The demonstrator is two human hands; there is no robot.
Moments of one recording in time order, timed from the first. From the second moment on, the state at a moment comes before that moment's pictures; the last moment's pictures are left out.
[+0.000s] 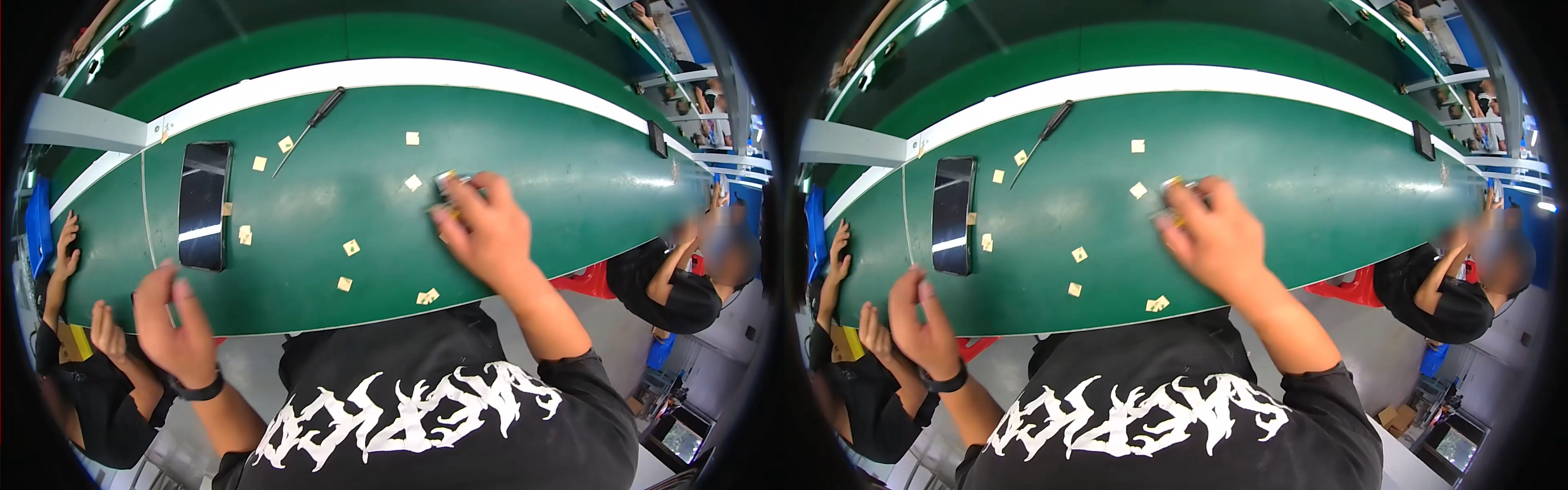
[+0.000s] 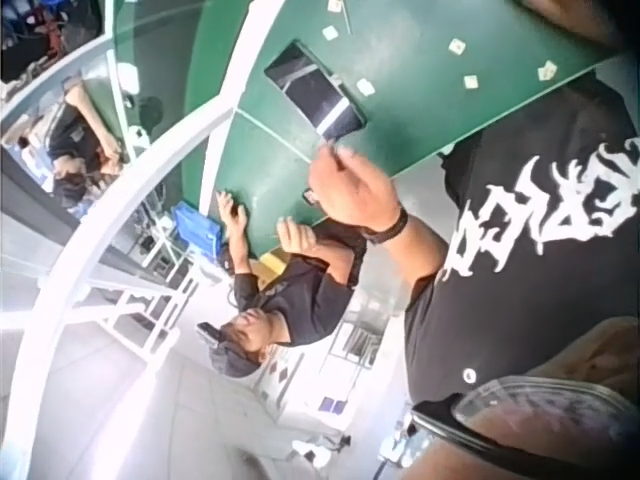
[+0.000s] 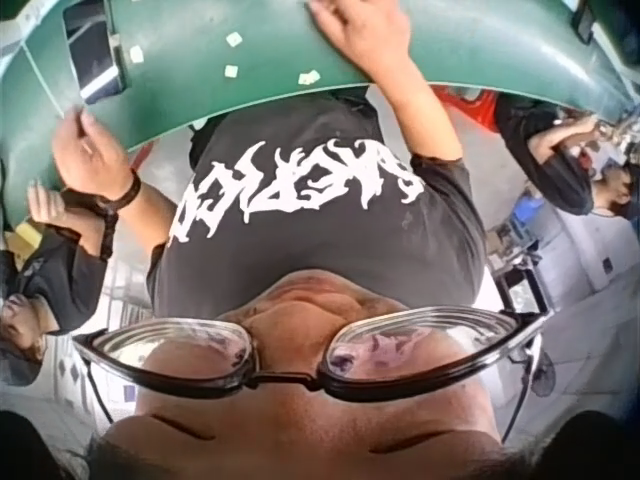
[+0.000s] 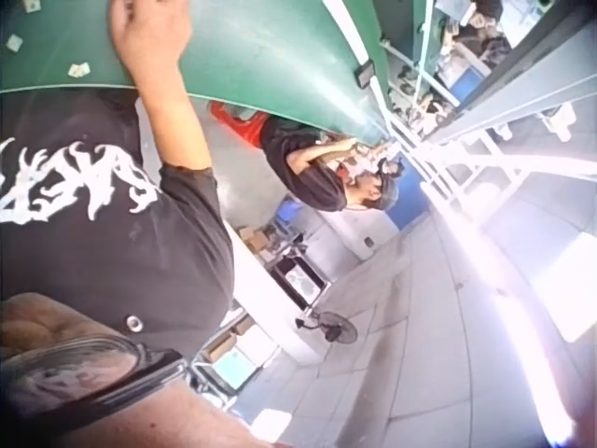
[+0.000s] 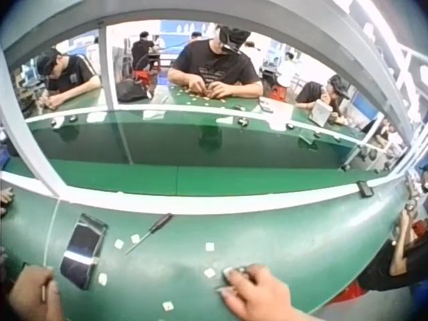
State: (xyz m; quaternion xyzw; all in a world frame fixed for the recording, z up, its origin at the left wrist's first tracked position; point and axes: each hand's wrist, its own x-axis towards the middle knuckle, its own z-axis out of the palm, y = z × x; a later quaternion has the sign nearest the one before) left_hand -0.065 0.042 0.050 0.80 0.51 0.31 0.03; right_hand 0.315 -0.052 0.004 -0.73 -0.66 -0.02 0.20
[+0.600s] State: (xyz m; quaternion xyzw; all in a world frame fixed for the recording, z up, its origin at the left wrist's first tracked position) left_hand 0.013 -0.002 0.022 0.77 0.36 0.25 0.46; right_hand 0.266 -0.082 0.001 -0.66 -0.70 0.11 0.25
